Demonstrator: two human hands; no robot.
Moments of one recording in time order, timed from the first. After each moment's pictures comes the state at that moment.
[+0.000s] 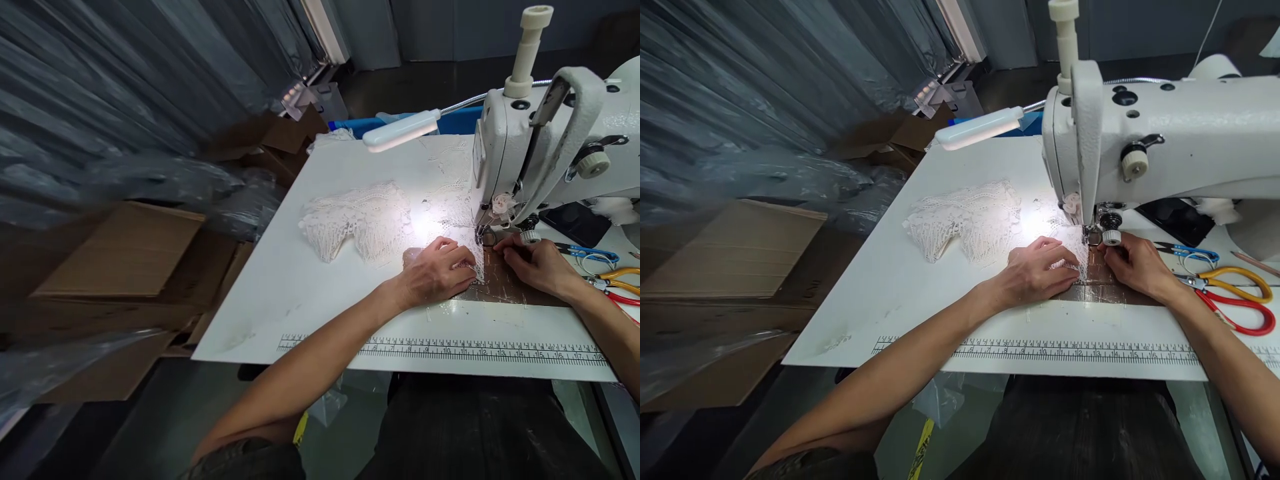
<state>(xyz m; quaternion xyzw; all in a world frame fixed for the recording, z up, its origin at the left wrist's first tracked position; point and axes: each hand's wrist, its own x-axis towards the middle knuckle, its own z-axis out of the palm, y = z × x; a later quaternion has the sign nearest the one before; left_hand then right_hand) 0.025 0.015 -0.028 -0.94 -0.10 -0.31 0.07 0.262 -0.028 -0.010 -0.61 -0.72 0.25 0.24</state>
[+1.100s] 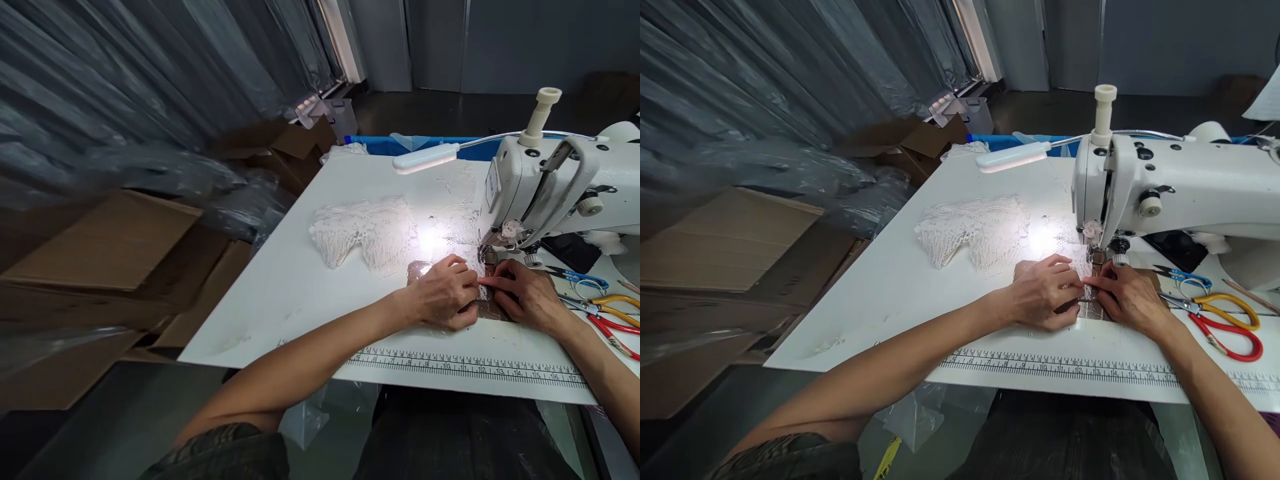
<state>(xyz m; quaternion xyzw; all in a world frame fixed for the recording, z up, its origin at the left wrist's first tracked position) 0.029 0.008 -0.020 -0.97 -0.11 -0.22 0.04 0.257 -0.045 -0.026 -0.47 -0.87 -0.02 0.17</state>
